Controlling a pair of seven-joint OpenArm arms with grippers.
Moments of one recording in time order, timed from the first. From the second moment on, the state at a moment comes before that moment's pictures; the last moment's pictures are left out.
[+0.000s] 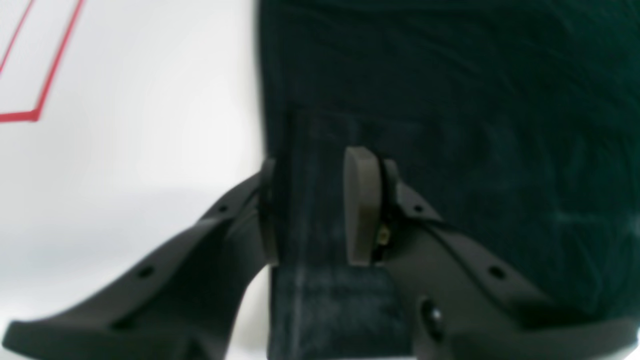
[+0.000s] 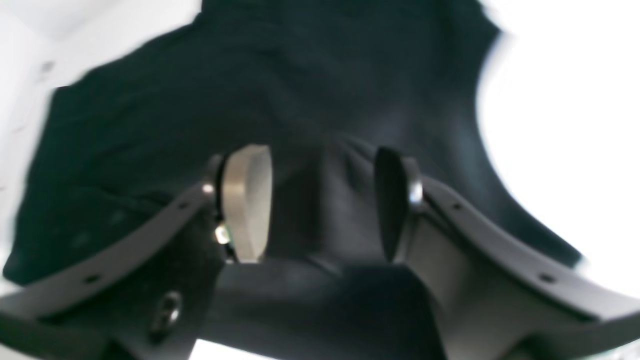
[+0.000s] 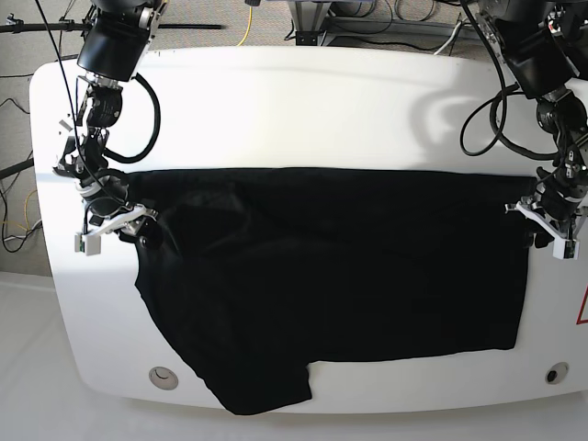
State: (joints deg) left arm -8.3 -20.3 -31.9 74.6 -11.6 -37.1 34.7; right arm 4.6 13.6 24.7 81.1 39.0 23.4 -46.8
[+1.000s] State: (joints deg) left arm 5.9 -21.7 -30.8 85.4 -9.7 -42.1 33.5; right arm -2.6 12.0 24.4 92.4 21.7 24.7 -45.3
